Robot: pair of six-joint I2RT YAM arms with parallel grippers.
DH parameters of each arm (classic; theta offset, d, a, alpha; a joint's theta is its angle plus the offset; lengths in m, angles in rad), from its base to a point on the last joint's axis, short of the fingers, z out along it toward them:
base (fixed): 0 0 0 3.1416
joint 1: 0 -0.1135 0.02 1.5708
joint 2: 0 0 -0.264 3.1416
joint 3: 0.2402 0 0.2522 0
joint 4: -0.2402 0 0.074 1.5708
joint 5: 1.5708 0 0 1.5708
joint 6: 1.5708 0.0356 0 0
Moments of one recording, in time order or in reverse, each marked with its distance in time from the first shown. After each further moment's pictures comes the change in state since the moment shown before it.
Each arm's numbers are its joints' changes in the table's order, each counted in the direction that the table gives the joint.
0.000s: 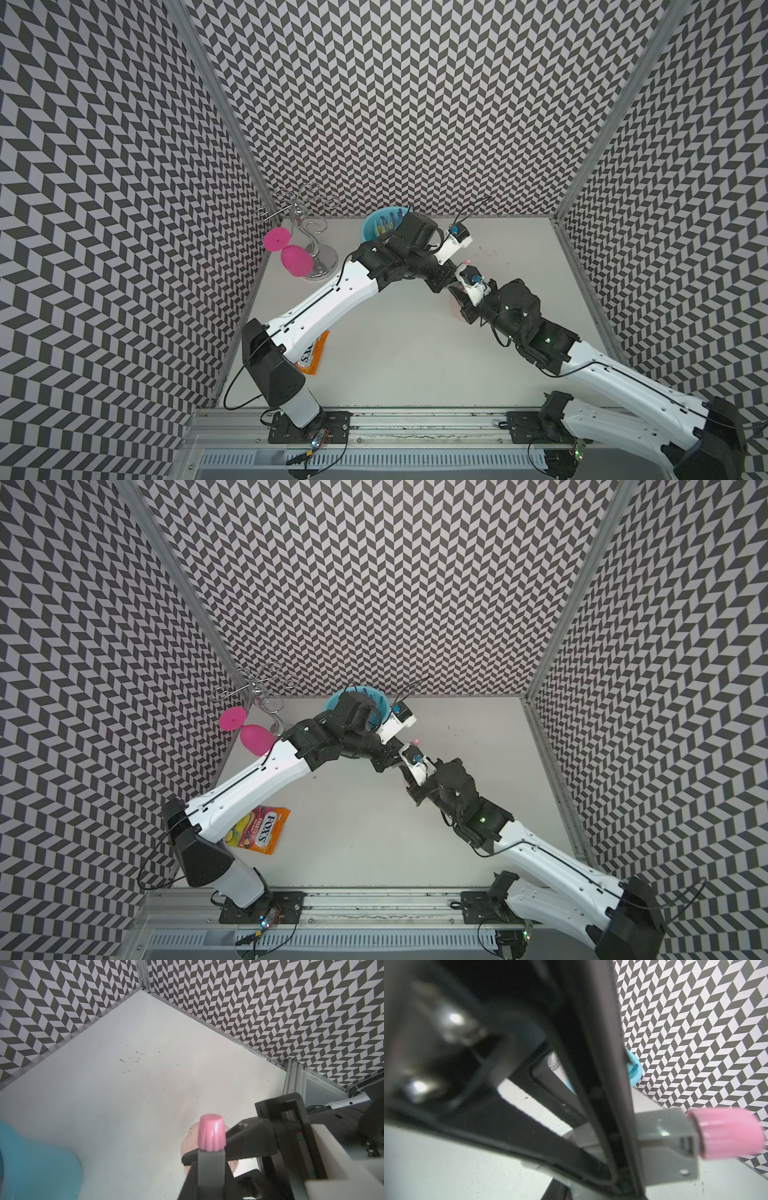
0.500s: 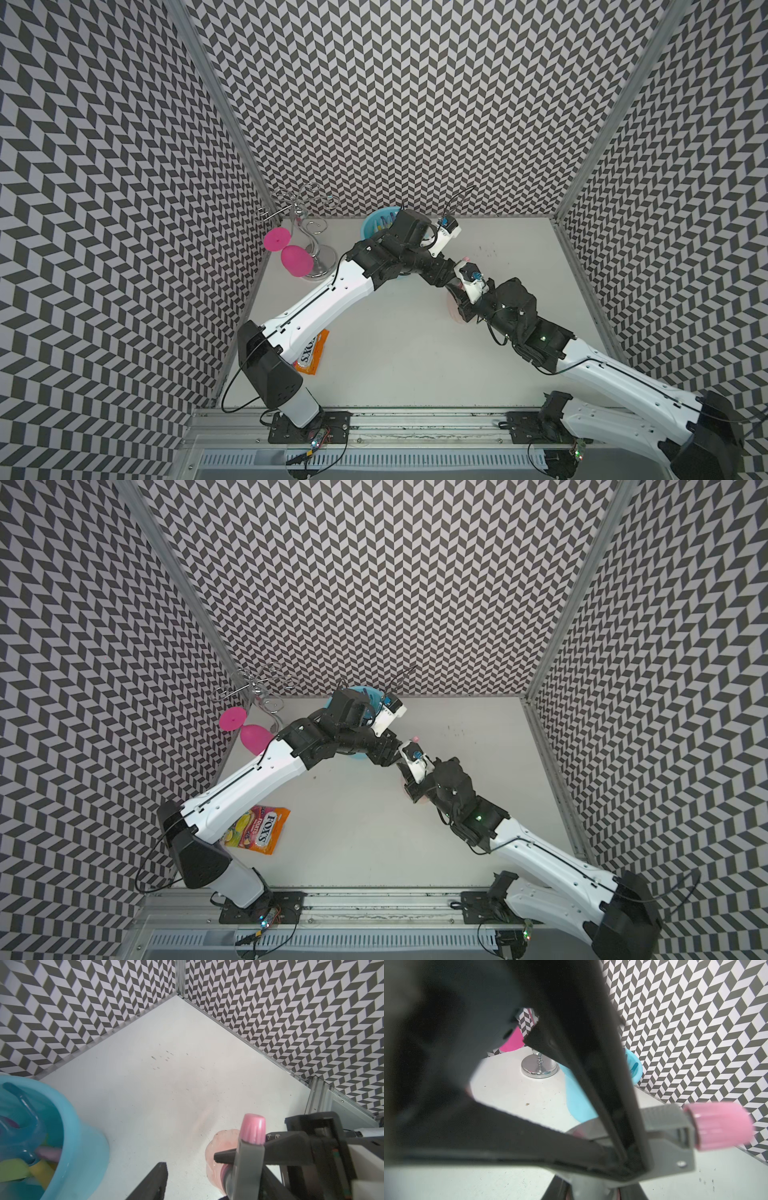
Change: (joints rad) left arm -0.052 -0.044 -0.050 0.059 -0.136 -0.092; right arm -0.002 0.042 -0.003 0.053 0.026 0.064
